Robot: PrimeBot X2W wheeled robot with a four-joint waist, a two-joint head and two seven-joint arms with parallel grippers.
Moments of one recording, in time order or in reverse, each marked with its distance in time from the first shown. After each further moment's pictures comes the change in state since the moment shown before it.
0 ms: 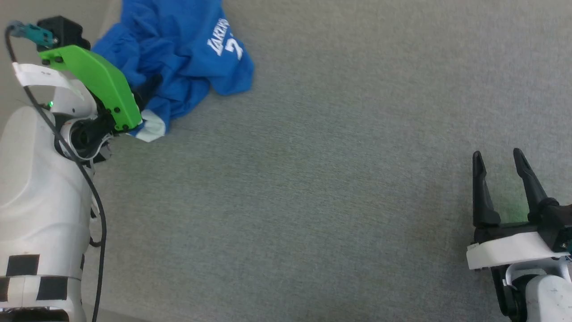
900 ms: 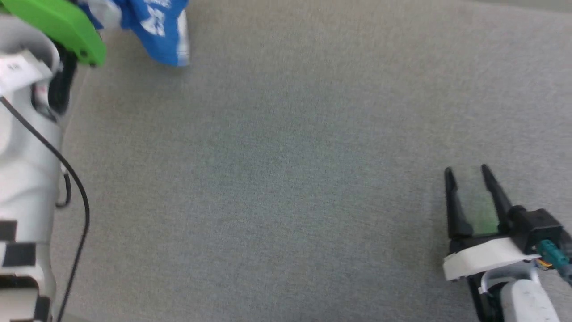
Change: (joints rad) left arm -0.156 0.078 -0.093 -0.002 0.232 0.019 -0.593; right arm -0.007 0.000 0.068 0.117 0.062 0.000 -0.018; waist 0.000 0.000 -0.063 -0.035
